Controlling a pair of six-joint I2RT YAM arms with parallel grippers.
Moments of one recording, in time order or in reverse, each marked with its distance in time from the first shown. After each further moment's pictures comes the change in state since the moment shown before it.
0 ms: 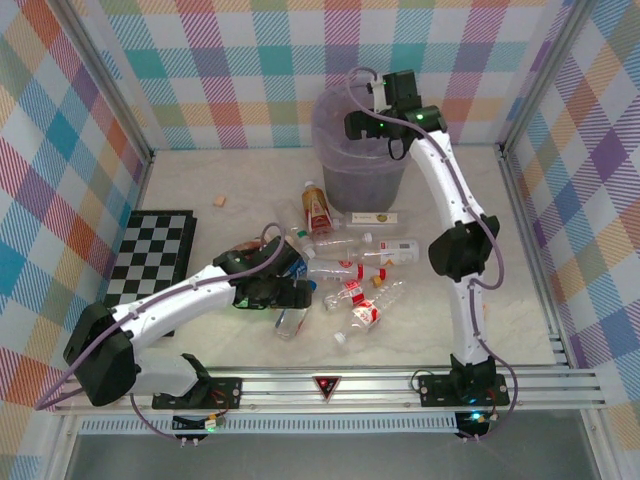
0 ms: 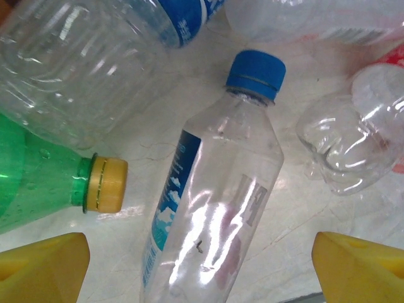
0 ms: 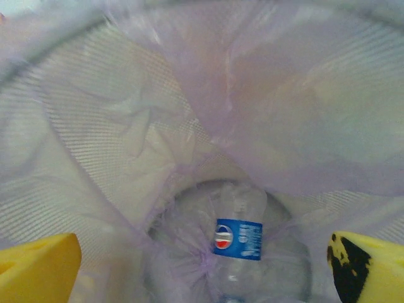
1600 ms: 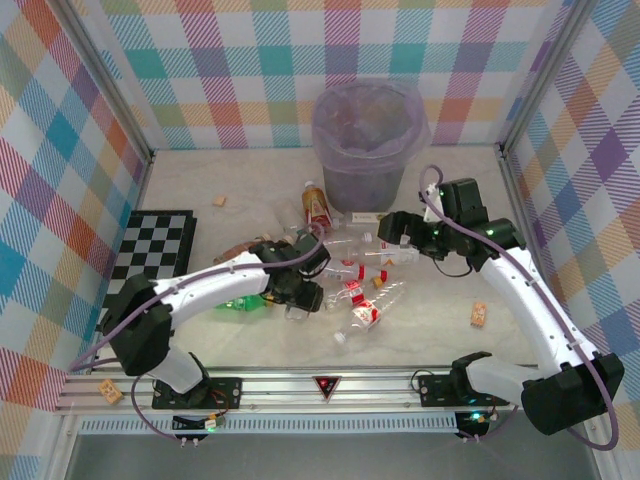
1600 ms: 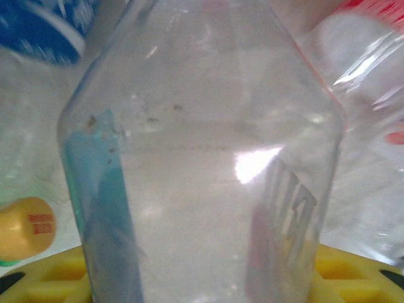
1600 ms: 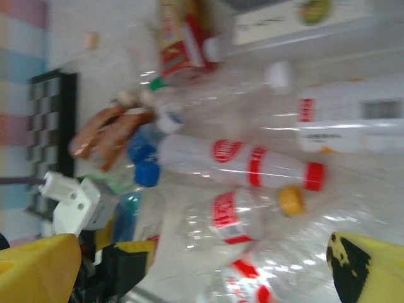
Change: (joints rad) left arm -0.077 0.203 0.196 -0.059 -0.014 0.188; right arm -0.015 -1.123 -1.440 0.108 -0.396 0.480
